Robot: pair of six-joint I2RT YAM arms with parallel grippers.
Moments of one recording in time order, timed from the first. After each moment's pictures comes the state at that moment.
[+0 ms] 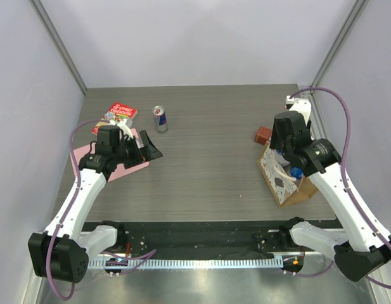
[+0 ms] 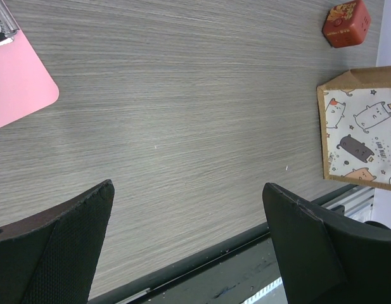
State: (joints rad) left arm -0.16 1.05 0.88 -0.57 0.38 -0.50; right arm 0.44 1.05 1.27 -0.96 0.62 0.35
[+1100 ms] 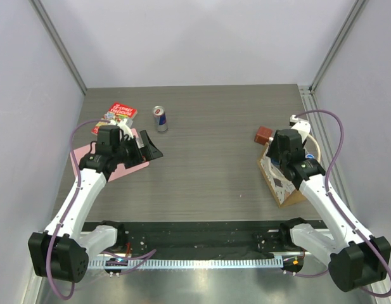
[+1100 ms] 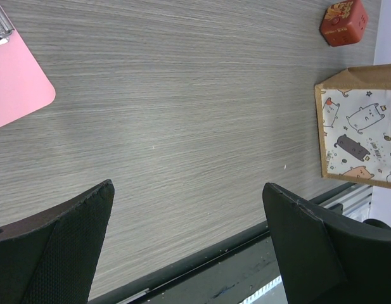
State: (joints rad) left arm -0.16 1.05 0.88 -0.56 0.39 -0.50; right arm 0.26 0.96 0.79 -0.47 0.45 0.43
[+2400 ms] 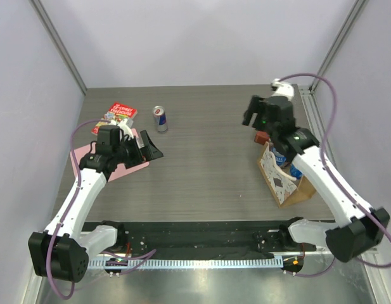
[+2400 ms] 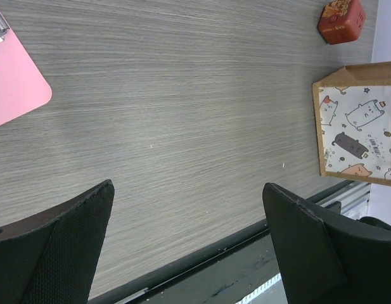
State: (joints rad) left arm -0.16 1.06 0.88 -0.56 0.40 -0.50; right arm 0.32 1.13 1.18 -0.47 0.32 0.44
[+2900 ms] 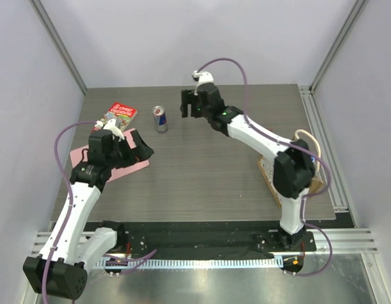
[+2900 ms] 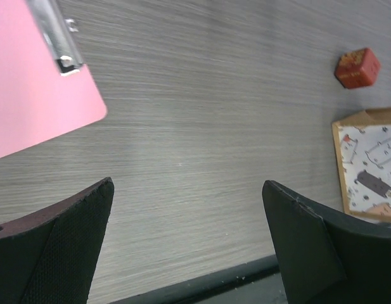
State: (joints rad) left arm -0.16 0.92 0.88 -0.59 0.23 -0.50; right arm 0.65 1.87 1.63 -0.16 0.20 0.31
